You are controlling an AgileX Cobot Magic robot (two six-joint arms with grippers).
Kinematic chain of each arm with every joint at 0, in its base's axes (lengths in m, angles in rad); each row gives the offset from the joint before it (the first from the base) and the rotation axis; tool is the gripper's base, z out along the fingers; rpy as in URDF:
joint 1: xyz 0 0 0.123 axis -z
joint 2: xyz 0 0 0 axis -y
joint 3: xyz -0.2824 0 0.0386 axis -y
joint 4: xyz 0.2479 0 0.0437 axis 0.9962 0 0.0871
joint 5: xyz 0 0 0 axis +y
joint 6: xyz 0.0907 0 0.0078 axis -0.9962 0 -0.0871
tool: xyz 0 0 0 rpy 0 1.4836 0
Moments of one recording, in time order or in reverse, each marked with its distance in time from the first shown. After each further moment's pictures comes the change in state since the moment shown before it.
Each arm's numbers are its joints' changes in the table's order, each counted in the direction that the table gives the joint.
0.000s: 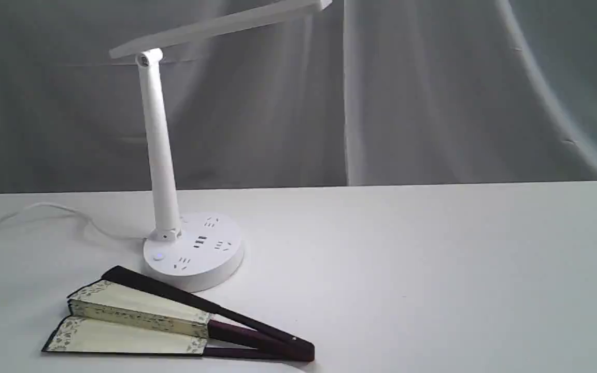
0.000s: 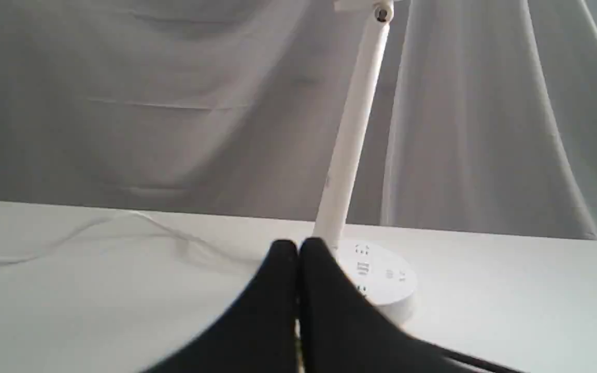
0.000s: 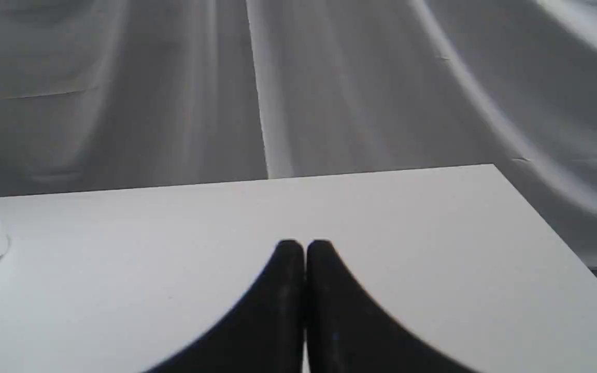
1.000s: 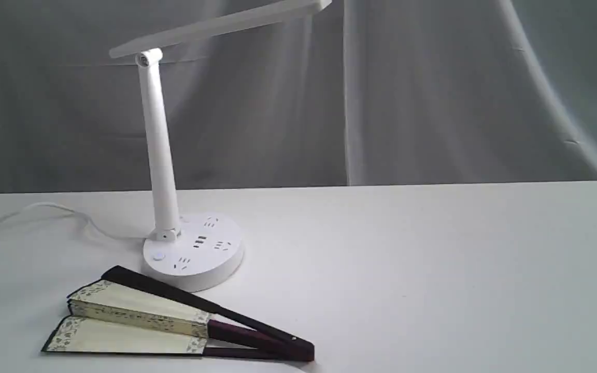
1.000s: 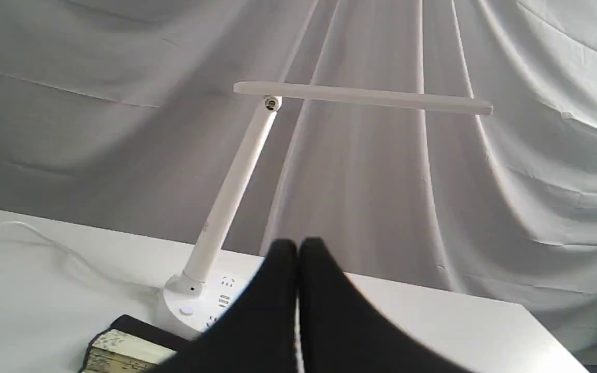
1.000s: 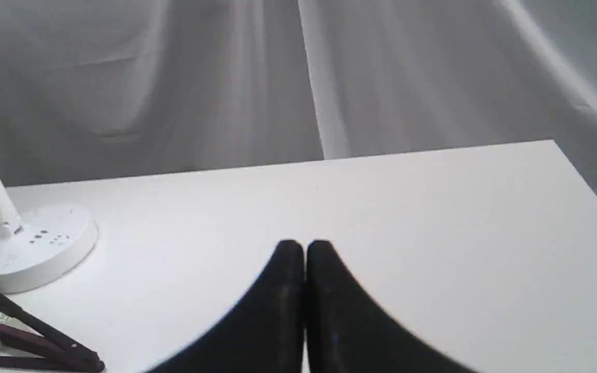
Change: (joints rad) left arm 0.000 0.004 0.495 -0.061 0.527 0.202; right arm 0.000 -0.291 0.418 0.083 0.316 0.002
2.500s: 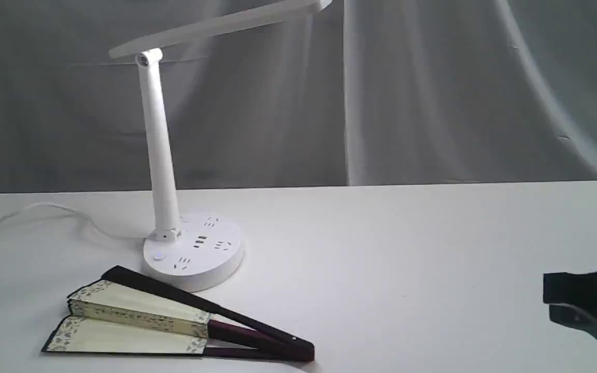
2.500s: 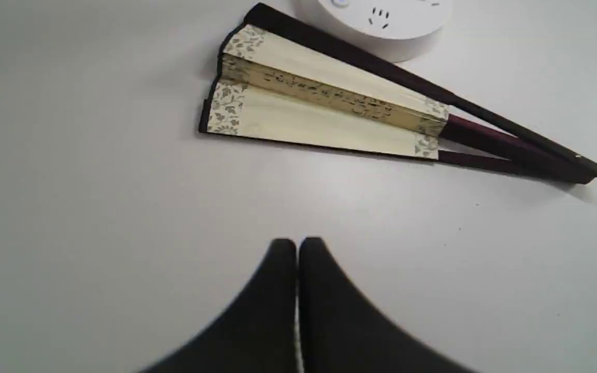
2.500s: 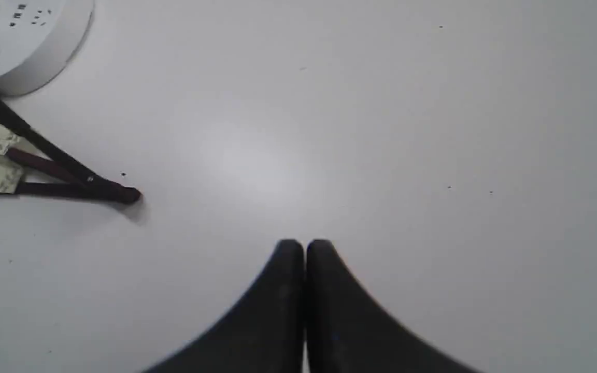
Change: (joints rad) left arm 0.000 -0.751 0.010 0.138 0.011 -0.040; right arm 0.000 -0.919 0.179 0.614 0.016 0.544
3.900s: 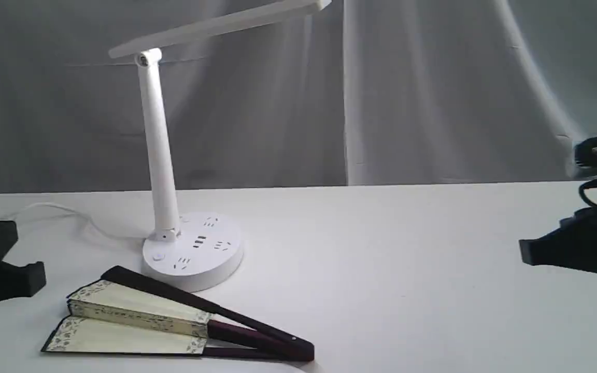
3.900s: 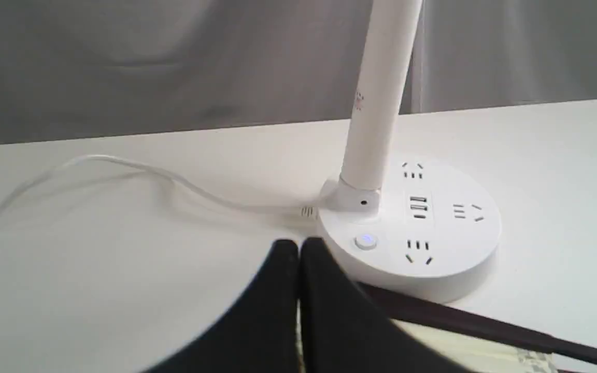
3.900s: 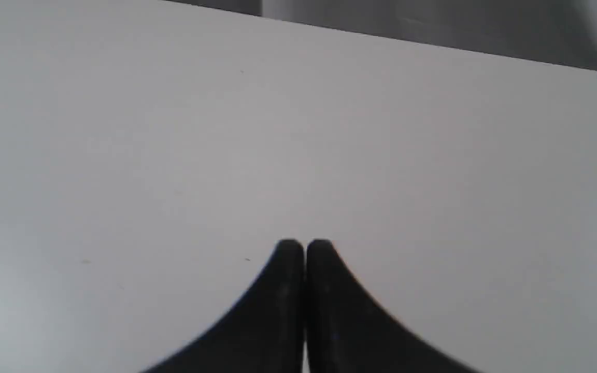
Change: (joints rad) left arm 0.000 -0.574 -0.102 0.196 -1.089 -0.030; right arm -0.153 -0.240 0.114 -0.075 -0.586 0.204
